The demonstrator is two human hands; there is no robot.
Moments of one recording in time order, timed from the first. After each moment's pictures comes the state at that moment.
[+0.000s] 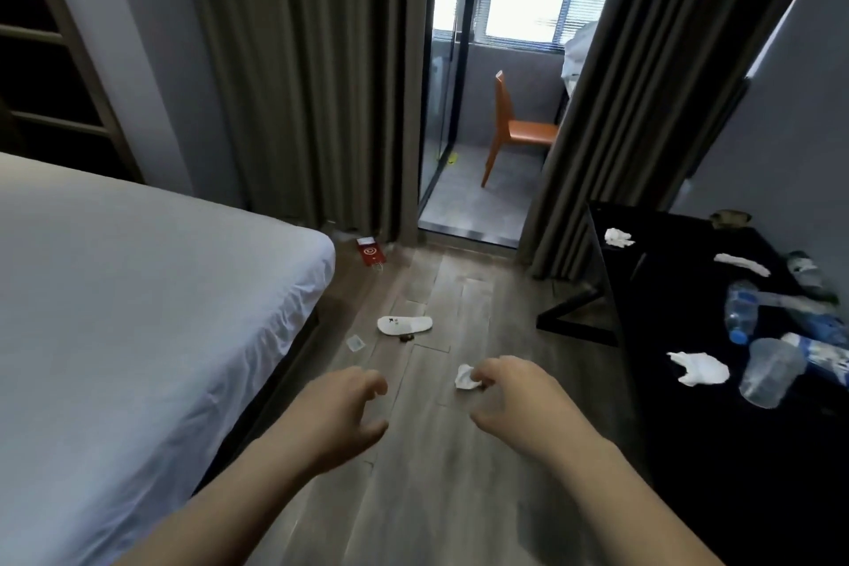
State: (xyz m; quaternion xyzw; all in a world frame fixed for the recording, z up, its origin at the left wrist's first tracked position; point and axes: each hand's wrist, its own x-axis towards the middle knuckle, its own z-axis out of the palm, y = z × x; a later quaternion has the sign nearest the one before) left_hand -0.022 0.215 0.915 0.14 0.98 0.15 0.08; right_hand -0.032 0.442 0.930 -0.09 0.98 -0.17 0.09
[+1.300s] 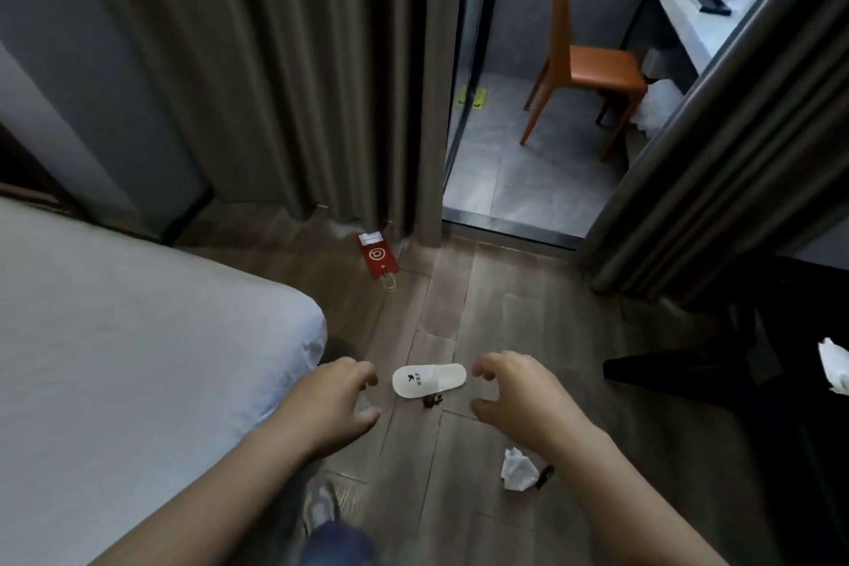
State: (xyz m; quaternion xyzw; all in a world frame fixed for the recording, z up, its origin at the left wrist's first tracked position) left_hand -0.679 0.104 0.815 0.12 0.96 0.16 0.18; right_hand -0.687 0.344 0.834 -0.07 0.97 -0.17 0.19
